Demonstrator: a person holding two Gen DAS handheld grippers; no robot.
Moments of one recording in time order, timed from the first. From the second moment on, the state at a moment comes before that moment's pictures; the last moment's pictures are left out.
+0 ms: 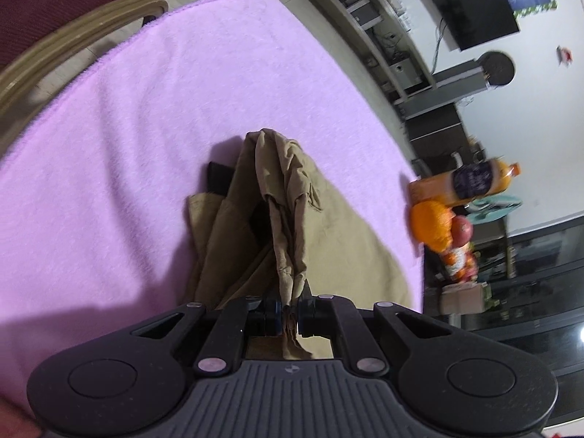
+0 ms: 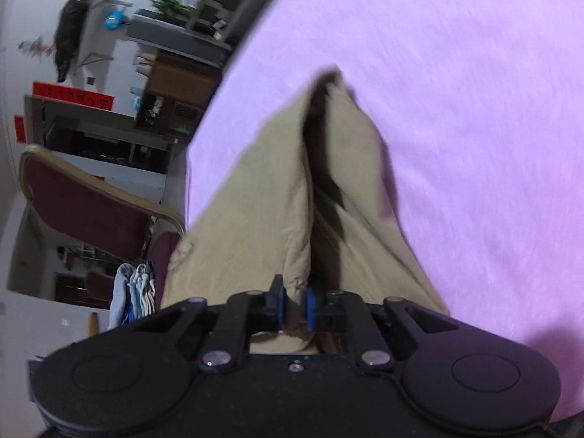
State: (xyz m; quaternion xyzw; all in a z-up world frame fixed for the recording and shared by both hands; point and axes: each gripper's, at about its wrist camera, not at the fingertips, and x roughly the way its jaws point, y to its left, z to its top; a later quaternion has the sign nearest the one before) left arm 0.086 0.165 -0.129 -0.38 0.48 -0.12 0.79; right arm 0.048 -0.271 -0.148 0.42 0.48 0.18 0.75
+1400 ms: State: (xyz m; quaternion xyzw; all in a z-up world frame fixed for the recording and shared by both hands) left arm 0.011 0.126 -0.124 -0.20 0.49 0.01 0.85; right arm 0.006 -0.212 -0.139 0.00 0.48 0.16 0.86
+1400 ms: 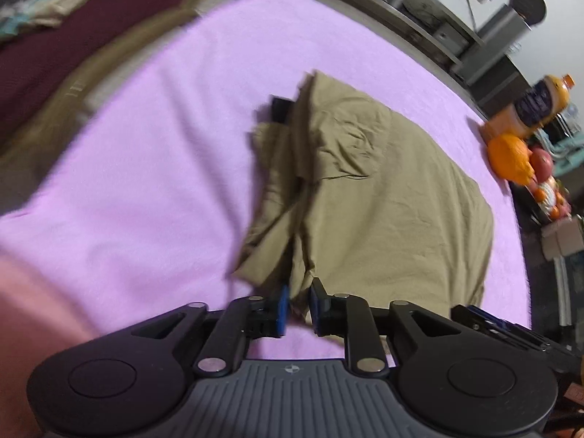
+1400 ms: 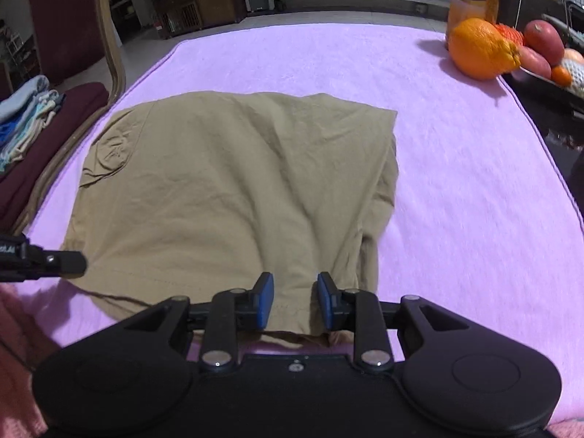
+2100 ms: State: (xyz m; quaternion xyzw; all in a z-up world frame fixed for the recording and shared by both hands) left arm 0.048 0.062 -0.144 0.05 0.46 -0.08 0.88; right arm 0.014 -0.220 -0.122 0.03 0.48 0.16 0.86
